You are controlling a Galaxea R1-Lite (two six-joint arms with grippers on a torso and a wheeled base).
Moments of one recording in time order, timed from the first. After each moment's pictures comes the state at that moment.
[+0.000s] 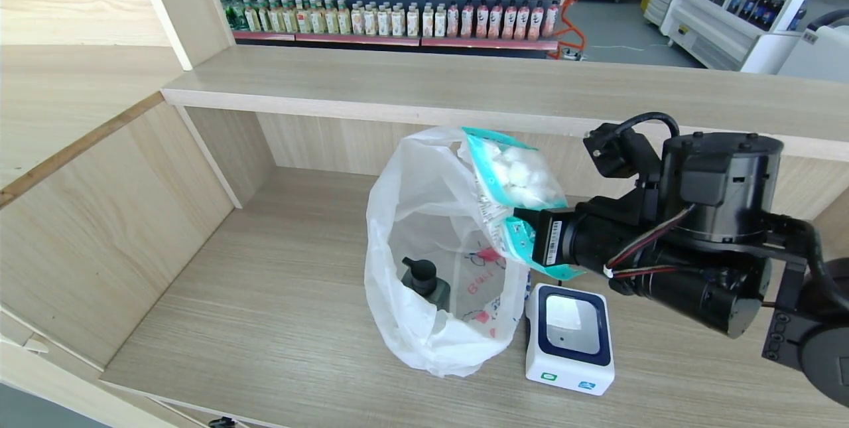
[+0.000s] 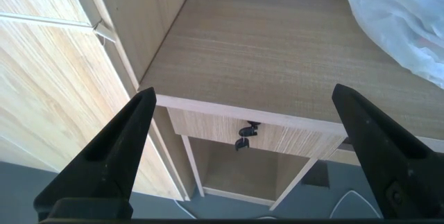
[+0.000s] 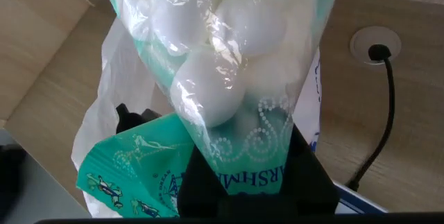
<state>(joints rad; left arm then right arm) 0.00 0.00 0.00 0.00 0.01 0.00 0.71 1.63 -0.81 -0.63 -0.22 0.23</state>
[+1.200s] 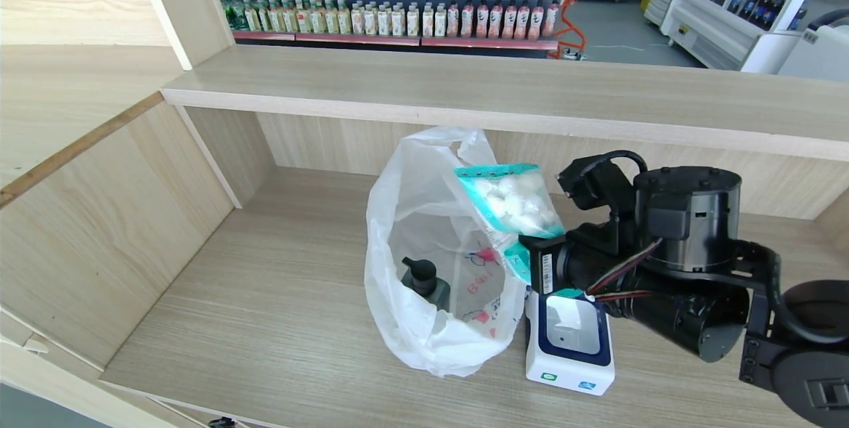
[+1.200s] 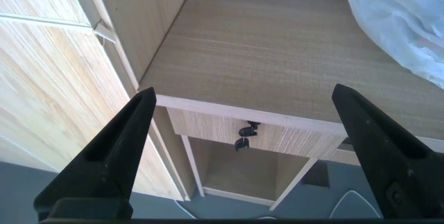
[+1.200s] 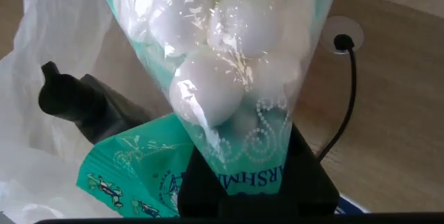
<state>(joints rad) 0.00 0.00 0.00 0.00 0.01 0.00 0.71 1.66 -0.75 -0.64 -0.35 0.04</state>
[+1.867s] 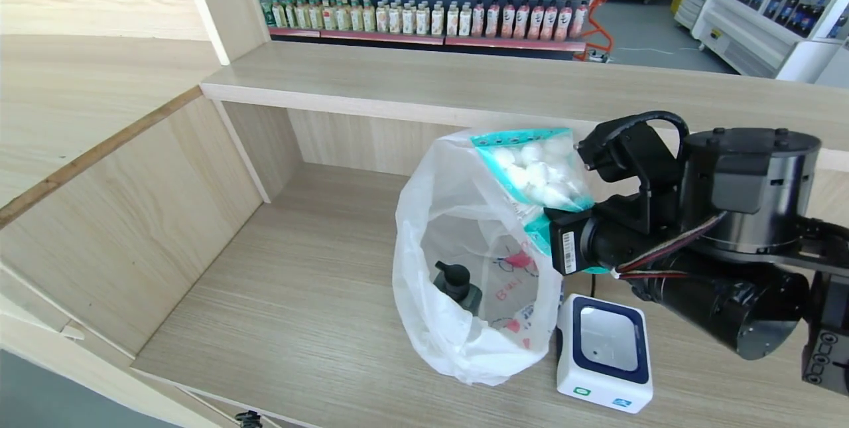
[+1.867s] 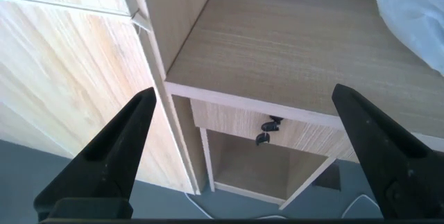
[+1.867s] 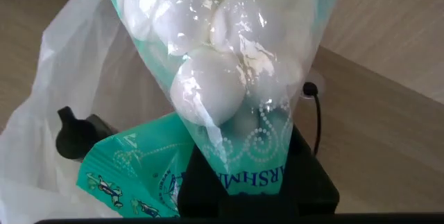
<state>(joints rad) 0.00 0.00 0.00 0.00 0.01 0.00 0.78 1.57 -0.82 -0.56 -0.50 -0.08</state>
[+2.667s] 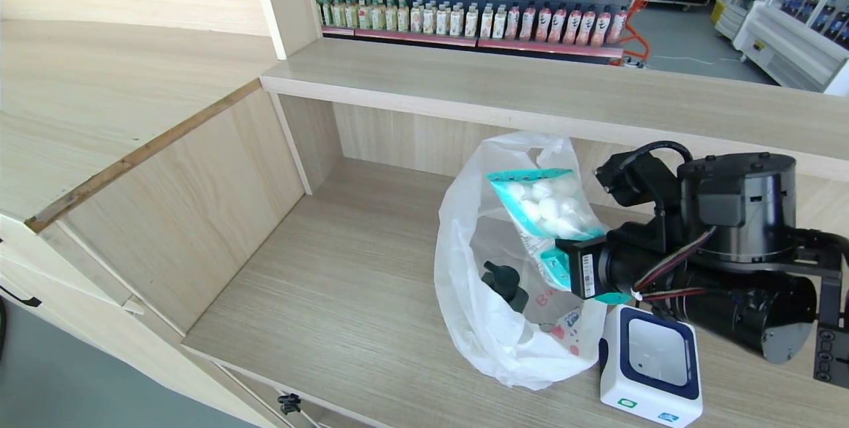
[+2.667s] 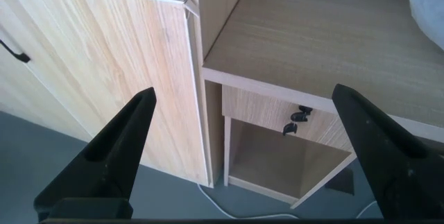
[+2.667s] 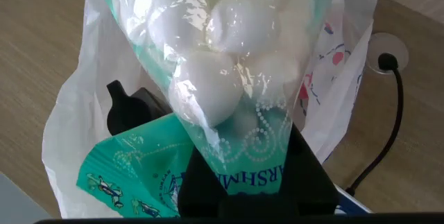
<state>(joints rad) 0.00 0.00 0.00 0.00 0.01 0.00 0.67 1.55 -0.76 -0.43 -0.35 0.07</state>
